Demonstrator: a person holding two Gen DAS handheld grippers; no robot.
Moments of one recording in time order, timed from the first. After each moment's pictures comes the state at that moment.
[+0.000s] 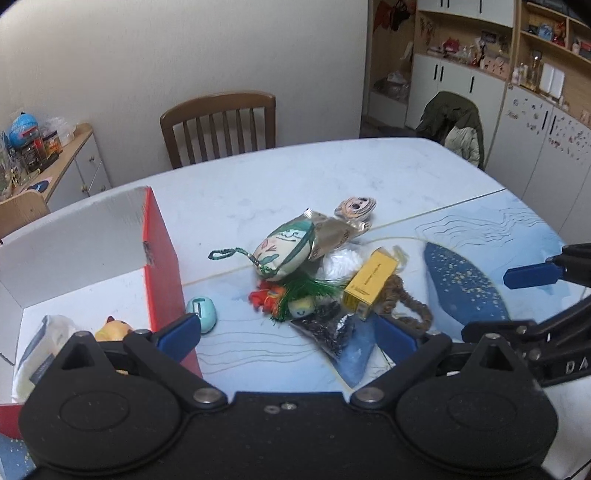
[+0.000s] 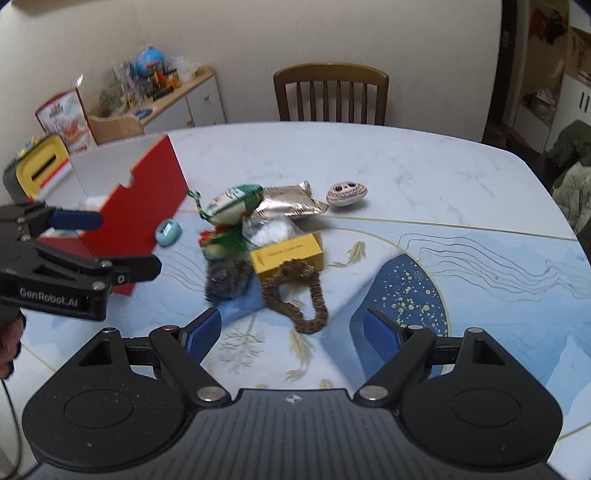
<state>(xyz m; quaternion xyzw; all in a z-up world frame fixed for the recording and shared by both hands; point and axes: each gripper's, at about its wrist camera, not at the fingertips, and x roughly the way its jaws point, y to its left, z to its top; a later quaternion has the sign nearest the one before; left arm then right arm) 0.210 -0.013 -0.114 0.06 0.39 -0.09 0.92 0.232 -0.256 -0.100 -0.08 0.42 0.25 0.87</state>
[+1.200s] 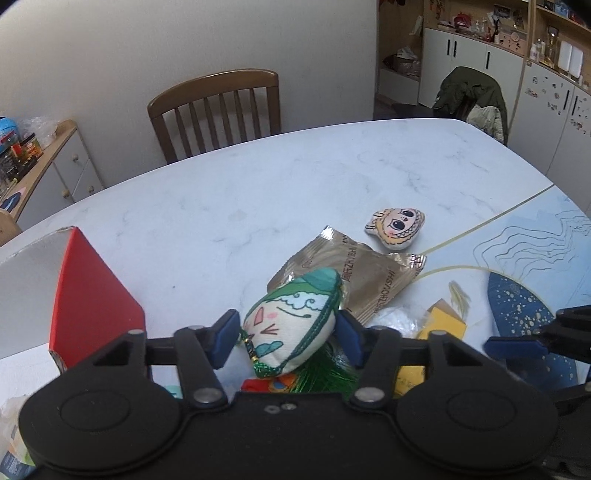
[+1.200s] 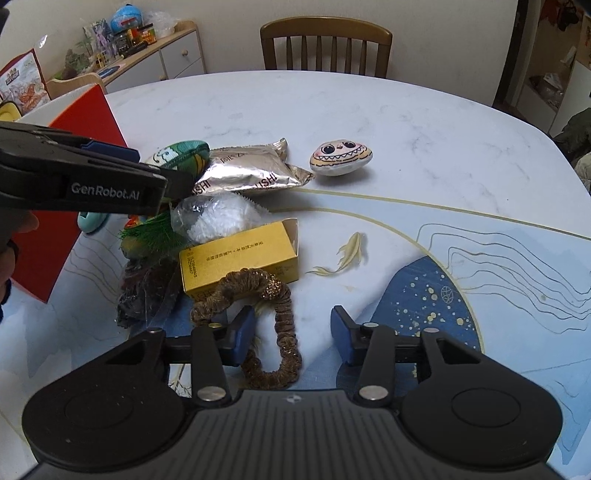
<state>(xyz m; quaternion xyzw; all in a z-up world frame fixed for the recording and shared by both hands) 0.322 -0.036 -0.155 0.08 0.41 -0.08 0.90 0.312 -0.224 -0.168 -0.10 0.46 0.23 0.85</state>
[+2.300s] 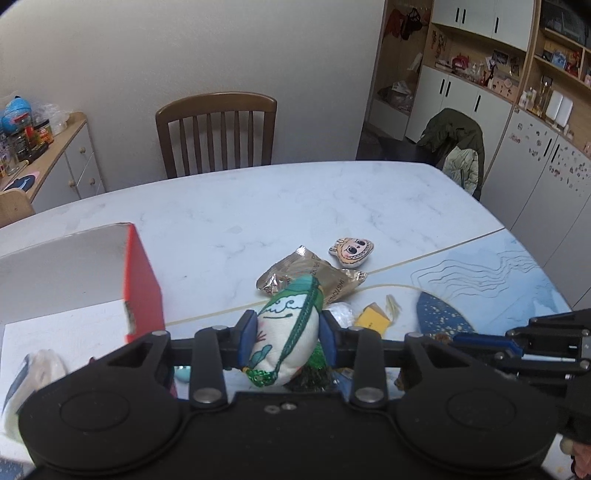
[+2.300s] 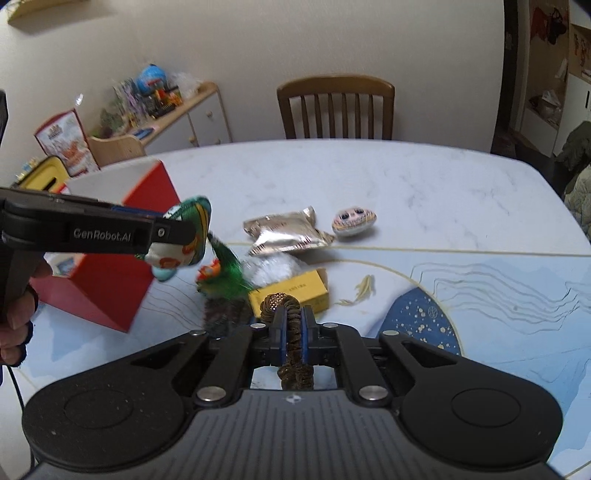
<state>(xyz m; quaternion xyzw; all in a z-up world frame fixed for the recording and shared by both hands) 0.253 -0.014 -0.082 0.01 0.40 -0.10 0.91 0.256 -0.249 -0.083 -0.04 0.39 0.27 0.88</state>
